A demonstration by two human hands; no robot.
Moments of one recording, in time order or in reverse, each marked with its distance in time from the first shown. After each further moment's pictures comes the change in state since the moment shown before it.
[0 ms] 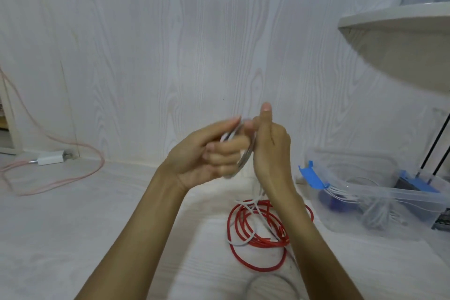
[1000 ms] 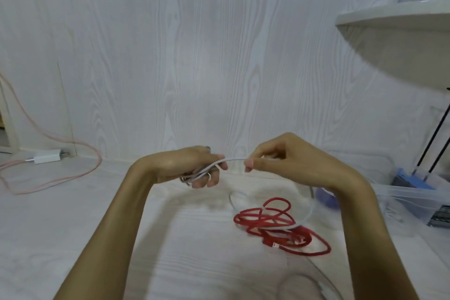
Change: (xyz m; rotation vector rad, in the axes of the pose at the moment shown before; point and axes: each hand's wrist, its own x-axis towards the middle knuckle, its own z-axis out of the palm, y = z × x) left_hand -0.025 0.005 -0.034 1.132 0.708 -0.521; right_hand 0.015 0.000 -0.074 -0.280 -0.823 -0.078
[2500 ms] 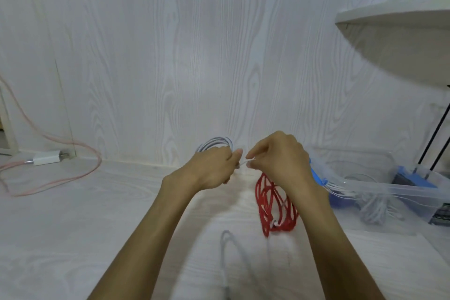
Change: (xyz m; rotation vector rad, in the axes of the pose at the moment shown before) left_hand 0.033 0.007 0.039 0.529 0.388 0.052; right_hand 0.030 0.018 0.038 -0.337 0.446 0.340
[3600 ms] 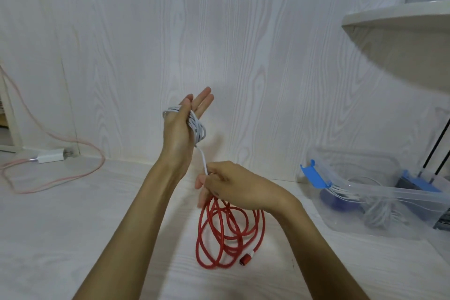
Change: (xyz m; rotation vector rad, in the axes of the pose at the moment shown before) left_hand 0.003 -0.019 -0.039 -1.450 0.554 0.213; right_hand -0.025 -0.049 0.021 0.378 -0.732 -0.320
